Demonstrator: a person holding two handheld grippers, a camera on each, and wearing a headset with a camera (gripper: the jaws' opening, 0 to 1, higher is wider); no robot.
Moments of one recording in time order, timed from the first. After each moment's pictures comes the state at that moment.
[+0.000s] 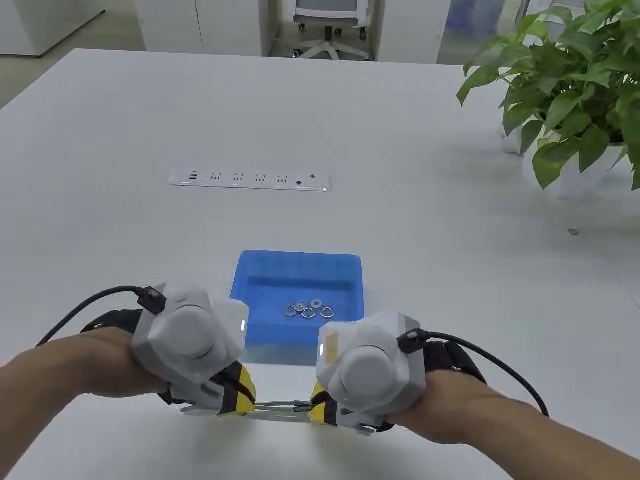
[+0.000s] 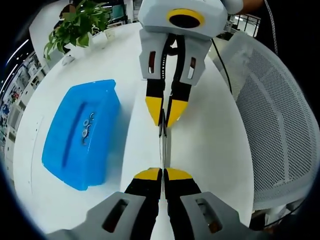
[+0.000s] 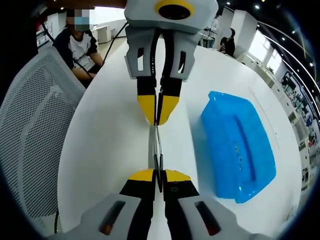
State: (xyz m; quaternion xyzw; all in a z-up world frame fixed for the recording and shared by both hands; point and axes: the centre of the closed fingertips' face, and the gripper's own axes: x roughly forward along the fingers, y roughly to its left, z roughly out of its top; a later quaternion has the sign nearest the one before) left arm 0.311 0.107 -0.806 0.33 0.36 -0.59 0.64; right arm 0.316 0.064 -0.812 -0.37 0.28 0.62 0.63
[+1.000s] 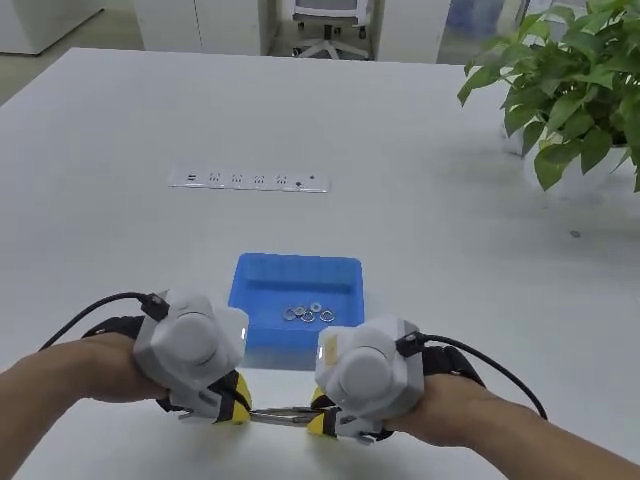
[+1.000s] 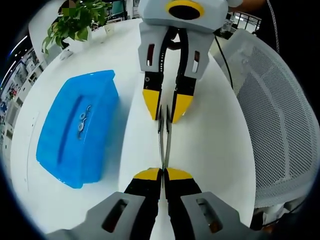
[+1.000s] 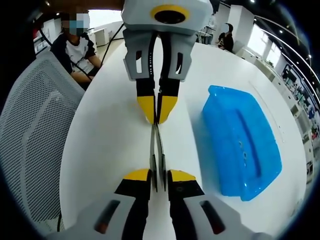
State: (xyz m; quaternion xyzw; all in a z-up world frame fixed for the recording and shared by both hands) left arm 0.312 0.112 -0.815 0.33 0.38 -0.59 0.63; right arm 0.315 0.063 -0.817 -0.35 0.30 0.63 0.63
